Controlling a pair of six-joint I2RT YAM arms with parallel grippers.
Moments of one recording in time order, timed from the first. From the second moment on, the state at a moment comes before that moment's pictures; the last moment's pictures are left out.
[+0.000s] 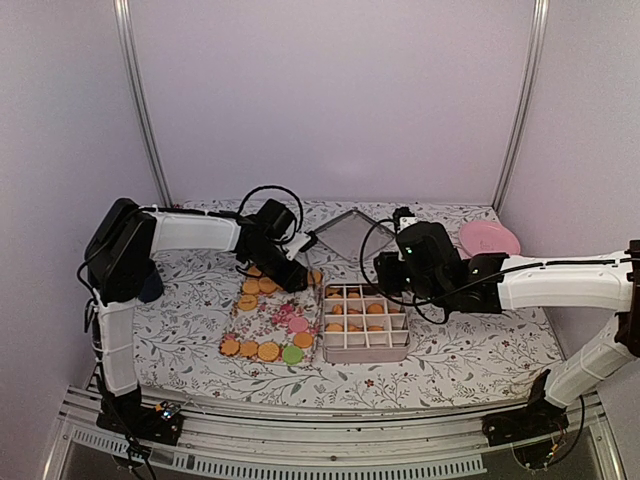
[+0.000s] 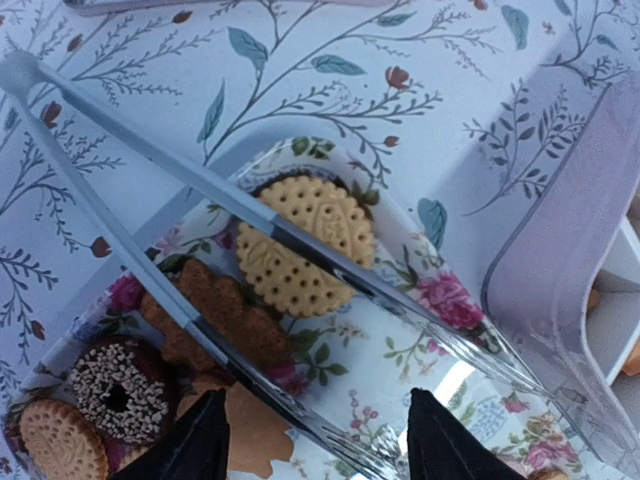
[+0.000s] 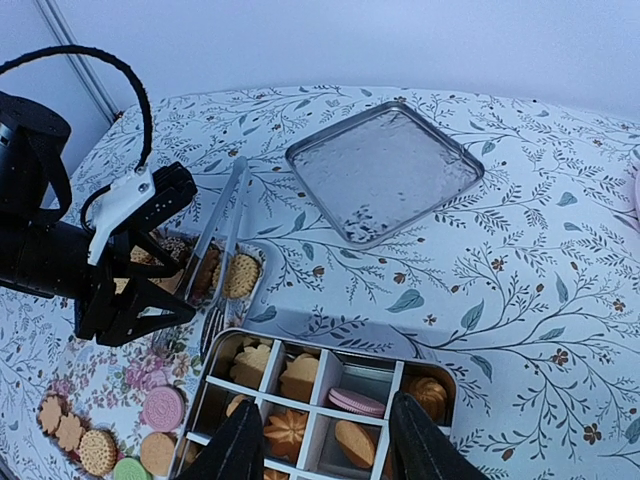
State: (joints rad) left arm -0.64 2.07 1.46 -0.46 0.13 0.08; right arm 0.98 1.45 0.95 -0.09 0.53 0.55
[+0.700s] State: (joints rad) left arm -0.64 2.02 1.40 -0.45 0.07 0.08; right arm 0.98 1.45 0.95 -0.08 0.54 0.54
